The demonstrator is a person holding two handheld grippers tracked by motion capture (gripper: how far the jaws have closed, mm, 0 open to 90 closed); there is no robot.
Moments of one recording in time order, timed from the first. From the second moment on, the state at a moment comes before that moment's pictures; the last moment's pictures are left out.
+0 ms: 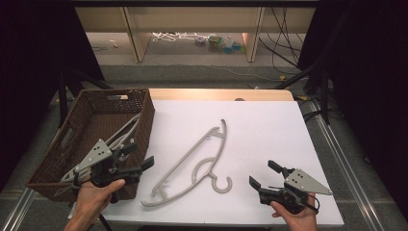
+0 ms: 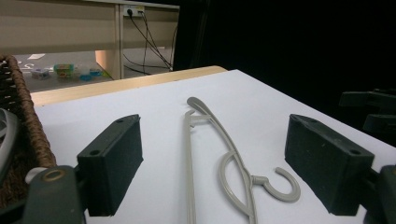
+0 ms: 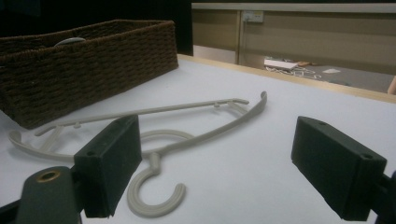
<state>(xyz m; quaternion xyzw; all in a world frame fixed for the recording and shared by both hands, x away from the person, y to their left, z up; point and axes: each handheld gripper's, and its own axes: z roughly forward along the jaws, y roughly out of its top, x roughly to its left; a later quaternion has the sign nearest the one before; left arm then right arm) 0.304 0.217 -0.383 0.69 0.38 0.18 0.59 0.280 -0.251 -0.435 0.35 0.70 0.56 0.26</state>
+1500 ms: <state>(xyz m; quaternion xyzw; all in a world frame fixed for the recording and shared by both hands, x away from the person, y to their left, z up) 0.313 0.134 -0.434 0.79 0.32 0.15 0.51 0.282 -0.252 -0.437 0.35 0.70 0.56 0.25</state>
